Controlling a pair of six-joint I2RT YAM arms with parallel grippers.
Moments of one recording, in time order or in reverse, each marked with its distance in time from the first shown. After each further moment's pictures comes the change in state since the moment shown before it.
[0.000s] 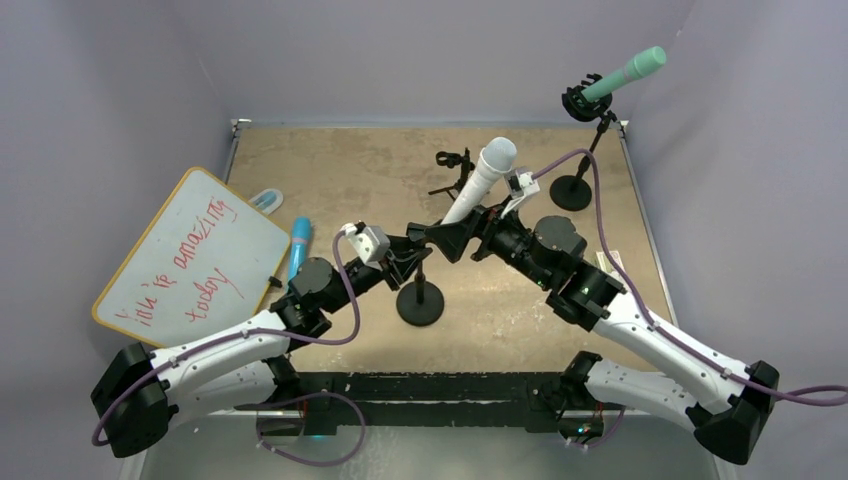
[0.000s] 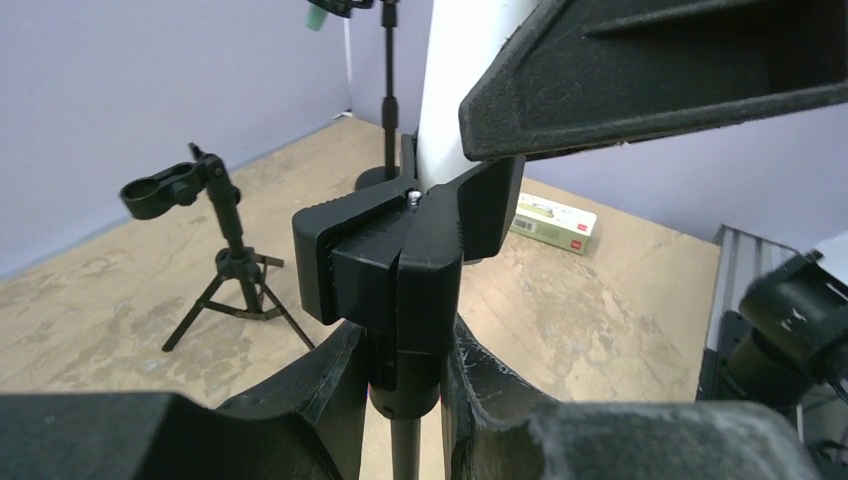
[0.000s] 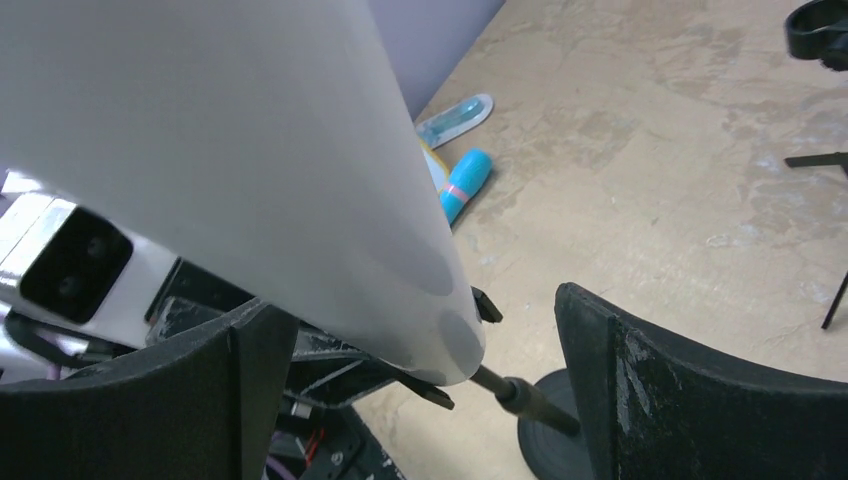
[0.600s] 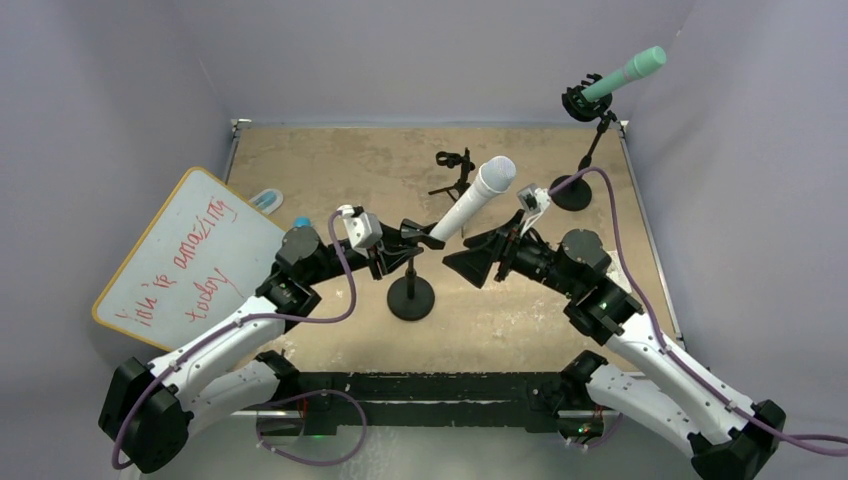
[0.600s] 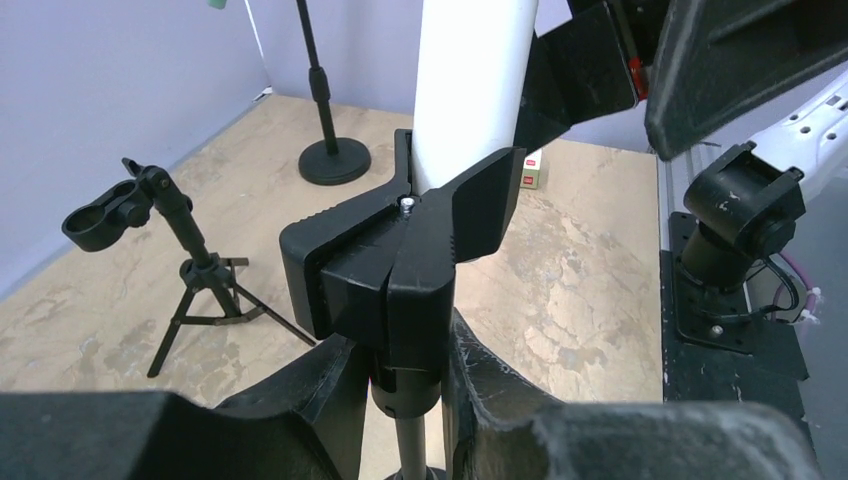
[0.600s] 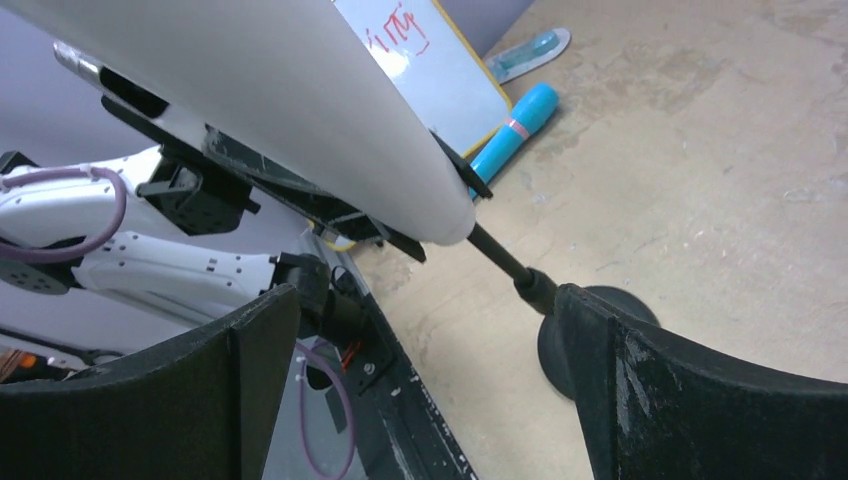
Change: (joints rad) left arm 0.245 0.025 0.094 -0.146 0.481 0.063; right arm -0.143 -0.164 -0.163 0.013 -0.336 0.043
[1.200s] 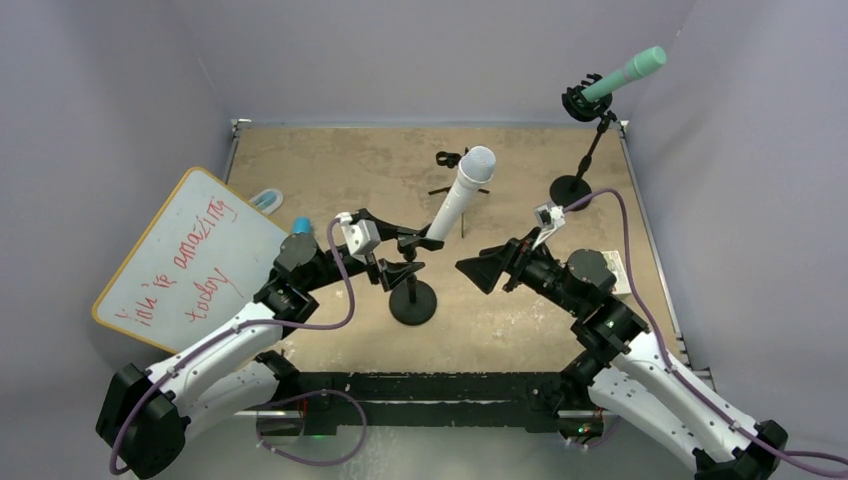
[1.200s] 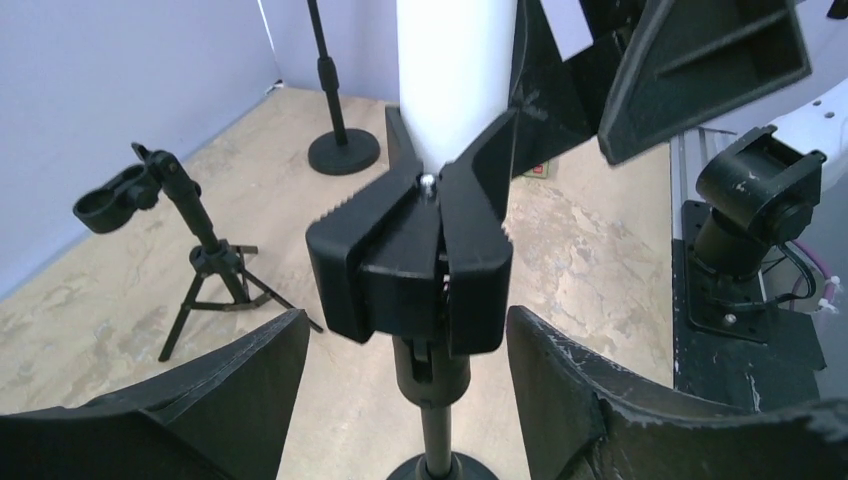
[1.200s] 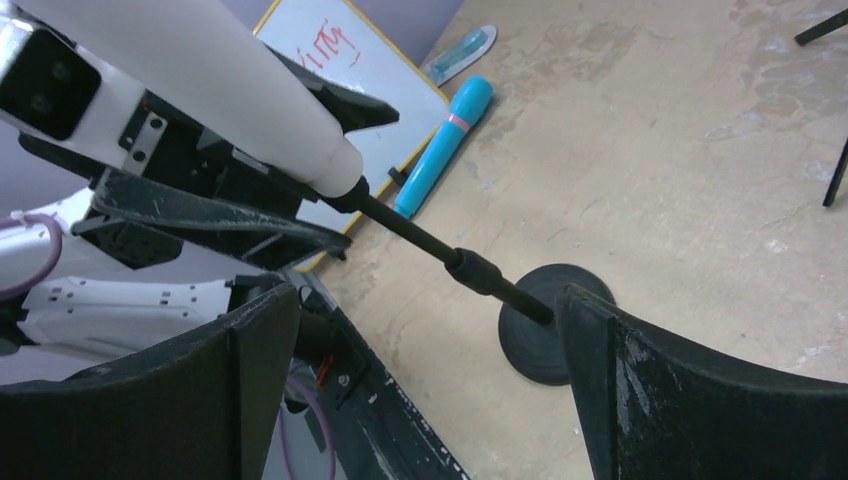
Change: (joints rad) left arm 0.000 -0.039 -0.053 -0.002 -0.031 0.014; right arm -0.001 -0.138 -0.114 -0.057 0.171 0.054
